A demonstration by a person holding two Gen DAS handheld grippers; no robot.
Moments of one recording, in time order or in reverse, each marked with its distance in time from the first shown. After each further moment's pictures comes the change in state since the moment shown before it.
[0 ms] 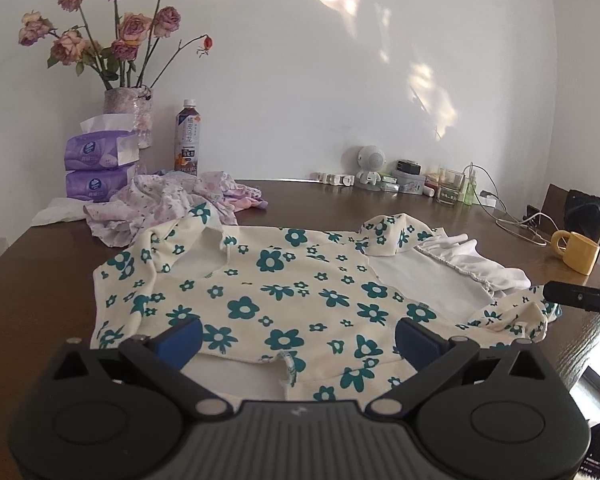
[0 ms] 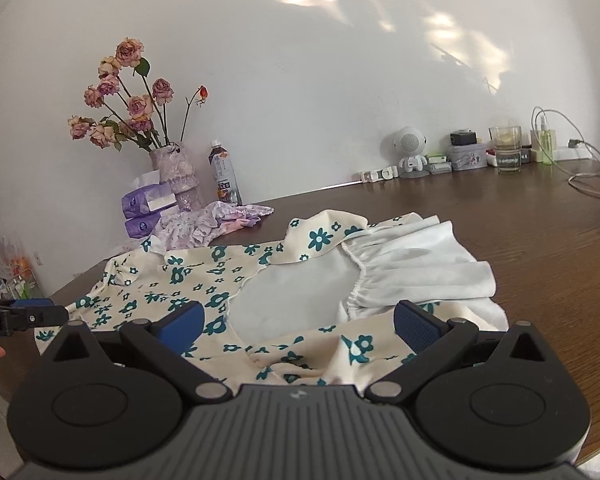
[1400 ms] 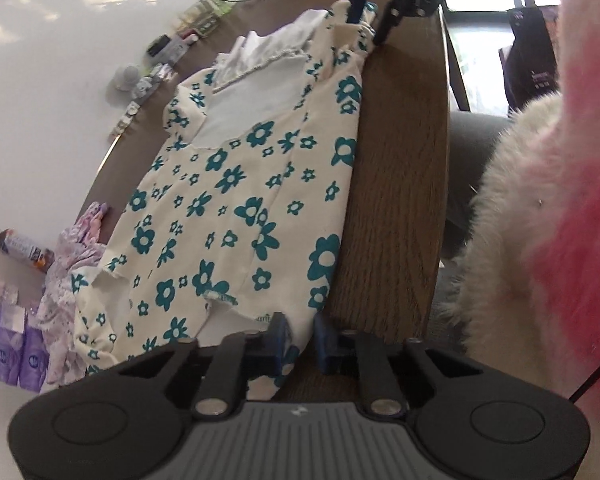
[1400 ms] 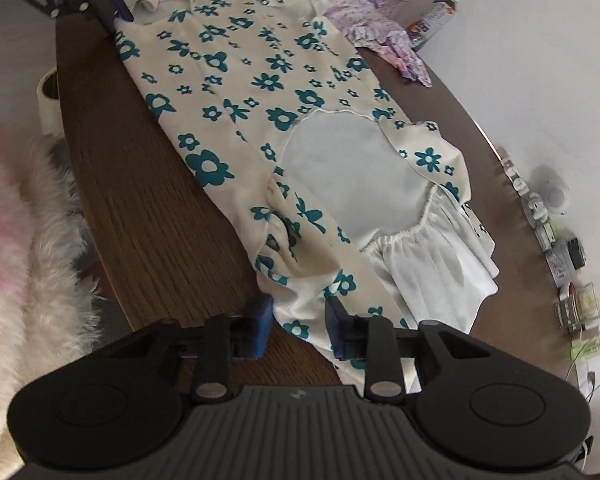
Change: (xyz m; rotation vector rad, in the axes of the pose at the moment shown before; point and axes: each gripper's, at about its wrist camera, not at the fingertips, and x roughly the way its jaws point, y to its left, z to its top) left arm 0.009 -0.054 -0.023 1.085 0.435 -0.217; right arm 0.046 0.042 0.013 -1.057 0.618 0.169
